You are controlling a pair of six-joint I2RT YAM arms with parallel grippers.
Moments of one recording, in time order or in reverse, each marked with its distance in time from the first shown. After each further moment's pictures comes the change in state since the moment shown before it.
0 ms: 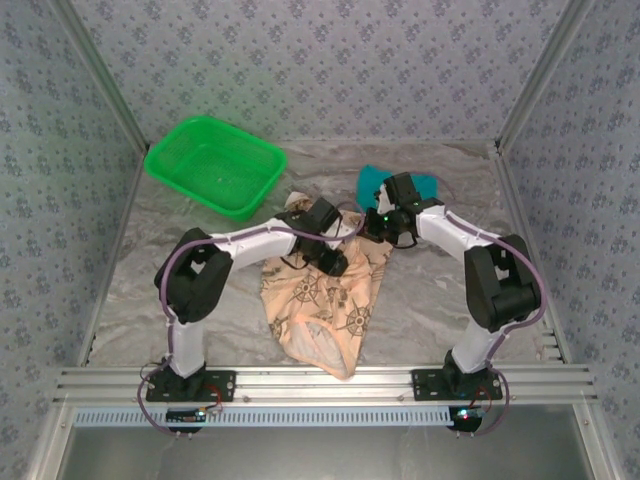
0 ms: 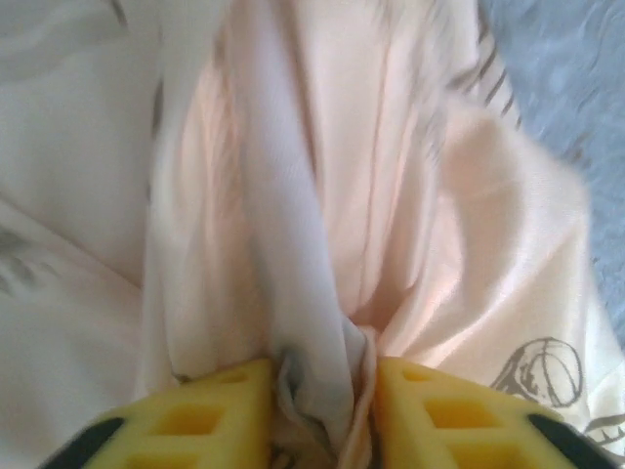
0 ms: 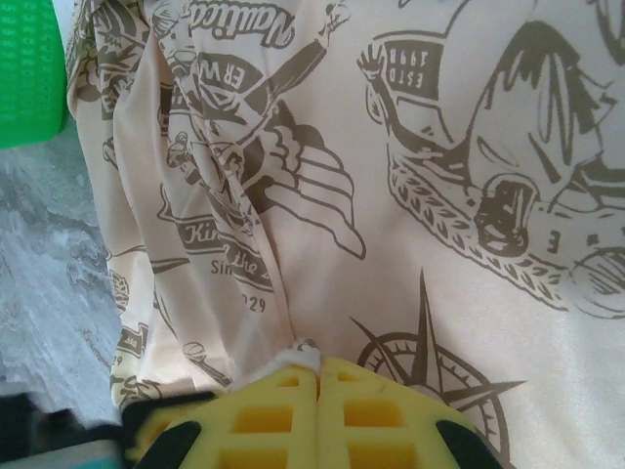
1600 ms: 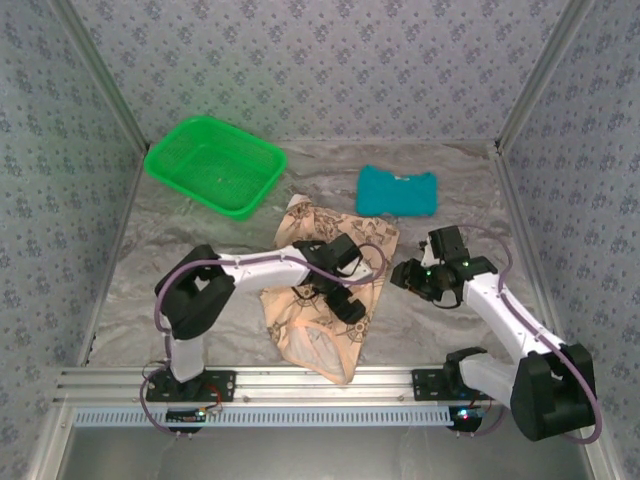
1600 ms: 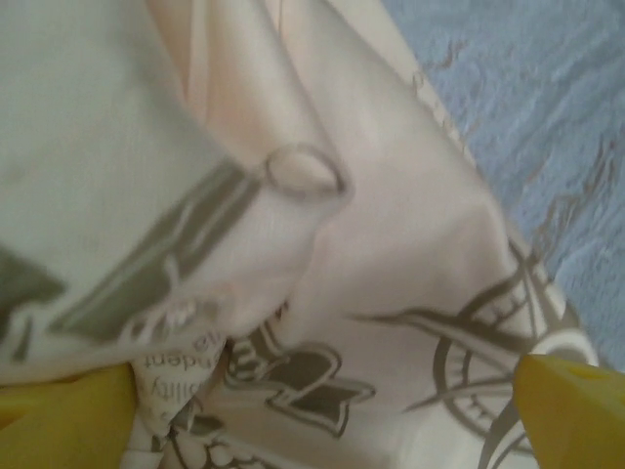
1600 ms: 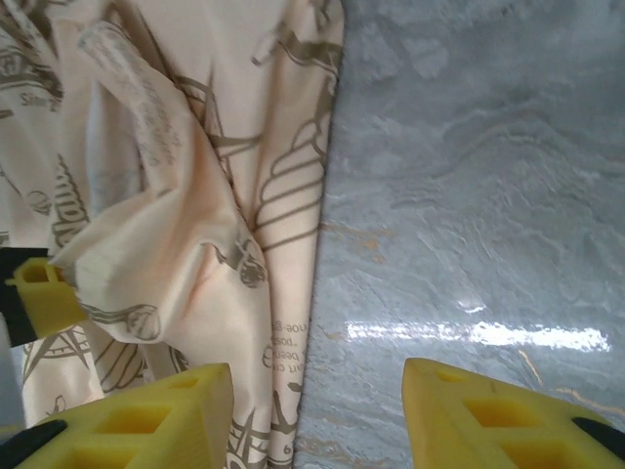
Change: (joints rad) left arm -0.210 -0.053 -0.062 -0.046 -0.093 0.042; right arm -0.112 -0.628 -0.504 -0.226 0.085 0.009
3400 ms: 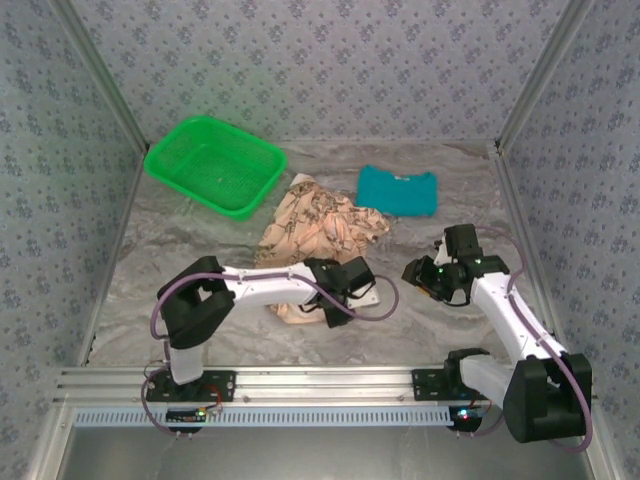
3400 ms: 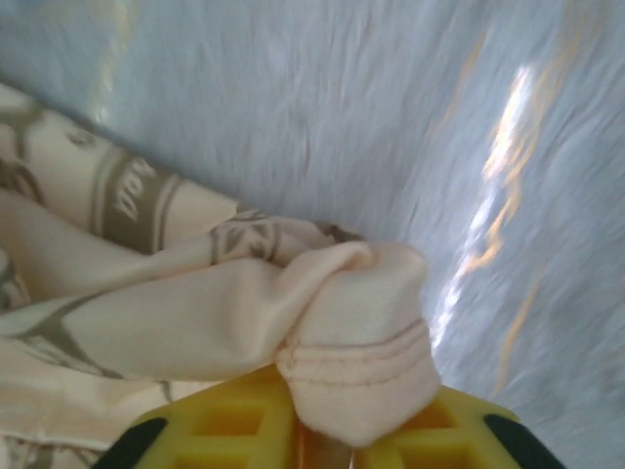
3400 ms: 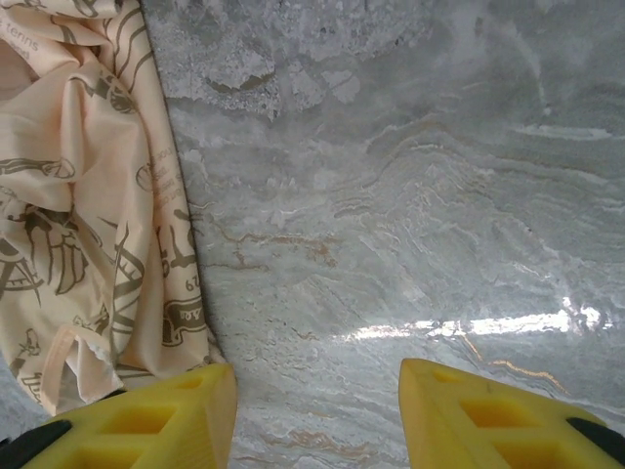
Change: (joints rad) left arm -0.140 -0.028 0.014 -0.060 -0.191 0.210; right arm -0.127 -0.020 0.035 -0.086 -0.024 -0.014
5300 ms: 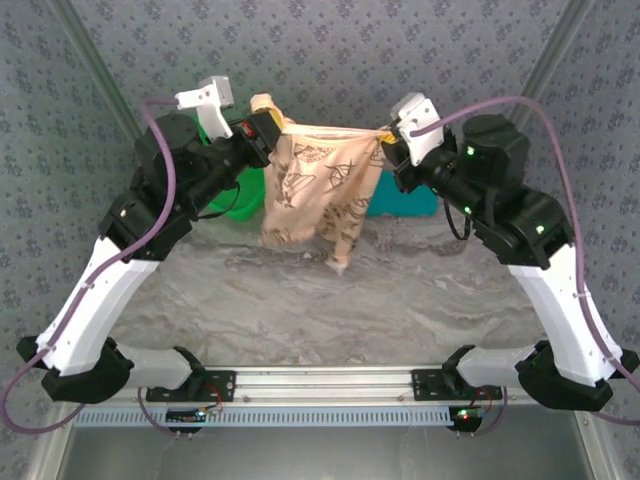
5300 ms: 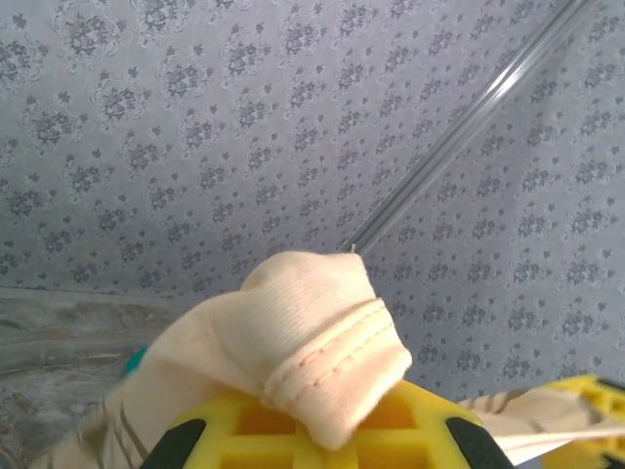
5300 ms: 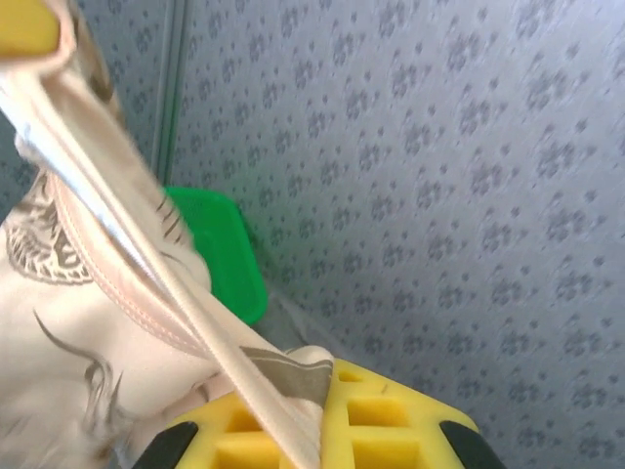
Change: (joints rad) left arm 0.383 -0.577 0.571 0.079 -0.199 -0.790; right arm 0.557 0.187 1.273 -0.060 0.460 -0.920
